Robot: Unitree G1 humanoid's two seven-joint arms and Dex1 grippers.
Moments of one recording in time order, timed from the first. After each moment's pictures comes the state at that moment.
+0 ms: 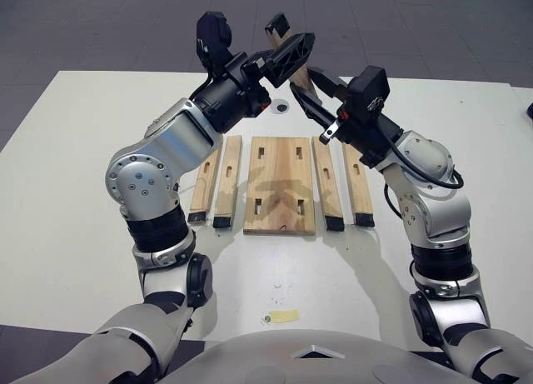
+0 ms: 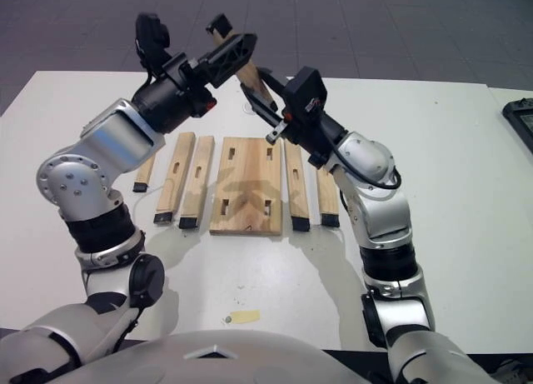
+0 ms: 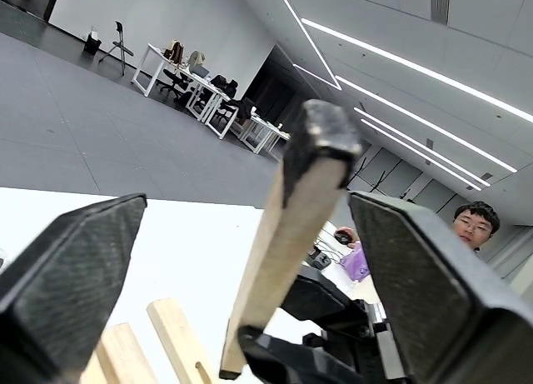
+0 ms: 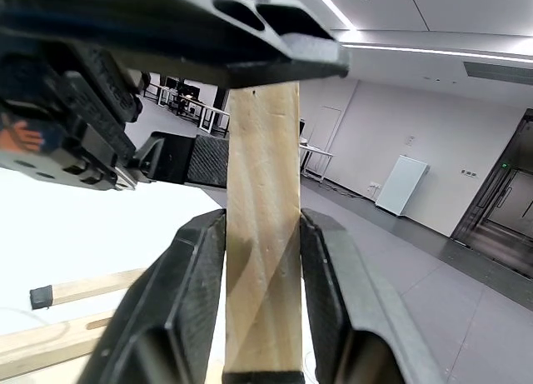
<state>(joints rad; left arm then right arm) -0.65 0.02 0.27 -0.33 -1.12 1.06 0.09 -0.41 -0.33 0.11 -0.32 0.26 0.31 0.53</state>
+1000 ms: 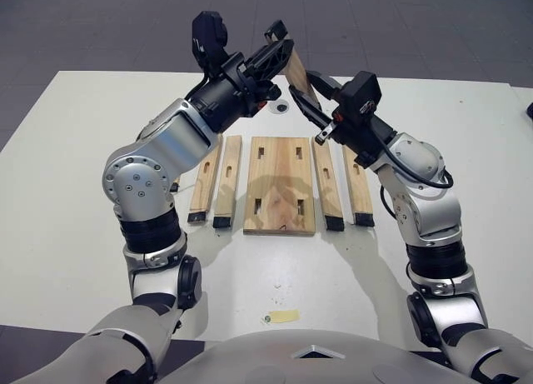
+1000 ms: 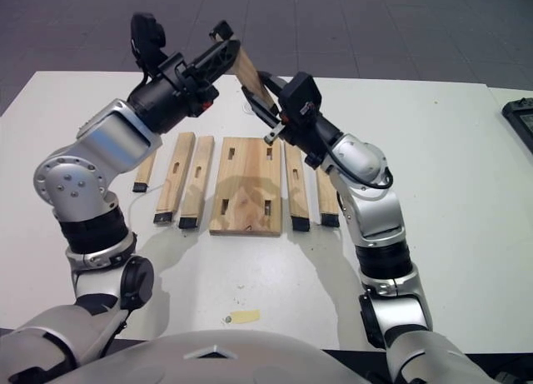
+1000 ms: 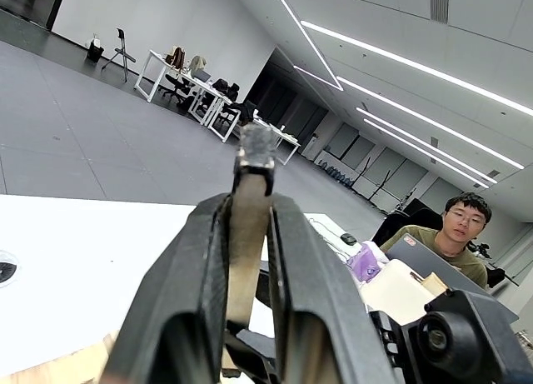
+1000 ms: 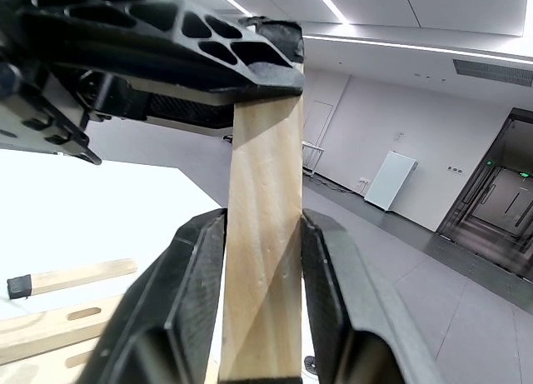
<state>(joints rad) -0.63 0.10 0.20 -0.33 -1.12 0.98 0.09 -0.41 -0.32 0.13 -0.27 0.21 0.26 0.52</state>
